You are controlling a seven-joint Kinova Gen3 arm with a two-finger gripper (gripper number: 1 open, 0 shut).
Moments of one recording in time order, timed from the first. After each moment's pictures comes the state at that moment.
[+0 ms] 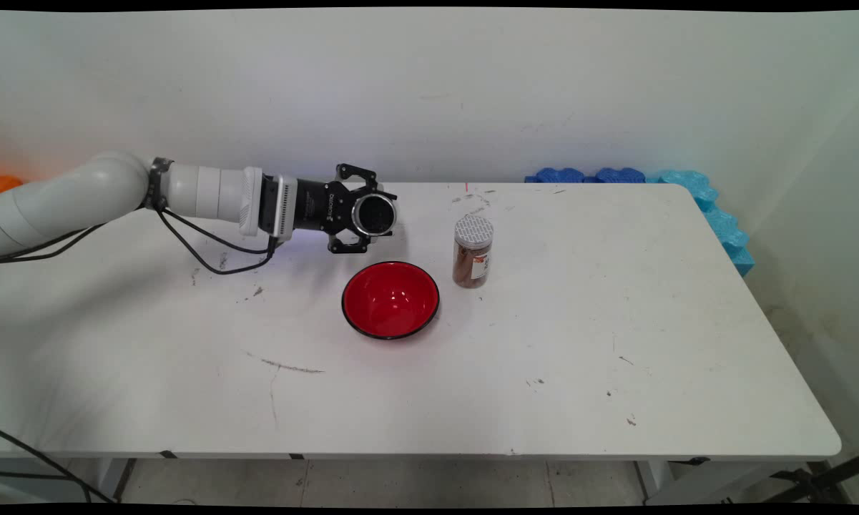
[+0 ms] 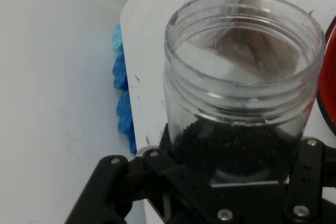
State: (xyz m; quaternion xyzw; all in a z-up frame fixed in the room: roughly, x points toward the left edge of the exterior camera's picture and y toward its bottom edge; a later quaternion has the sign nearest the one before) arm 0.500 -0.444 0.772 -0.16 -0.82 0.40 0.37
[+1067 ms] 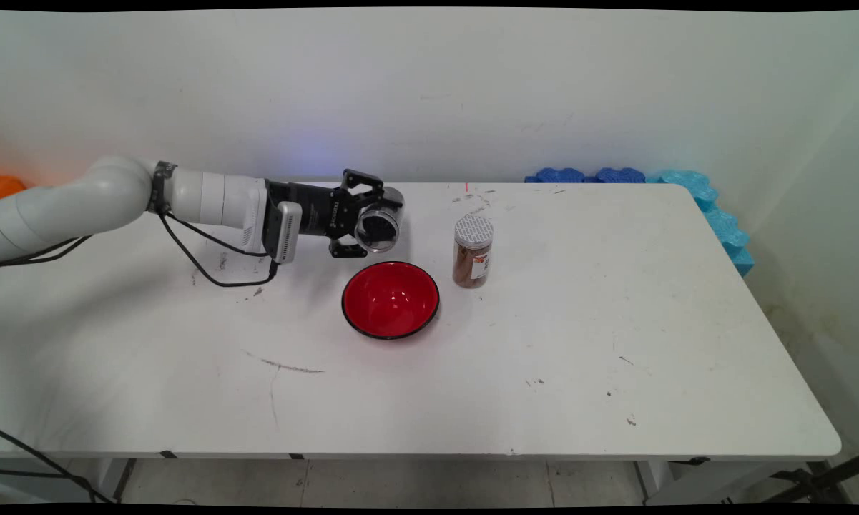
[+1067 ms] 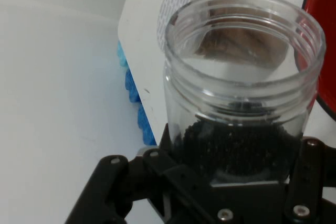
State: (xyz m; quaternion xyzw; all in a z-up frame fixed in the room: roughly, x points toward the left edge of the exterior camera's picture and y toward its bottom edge) arm 0.489 -0.437 0.770 -0.27 -0.80 0.45 0.30
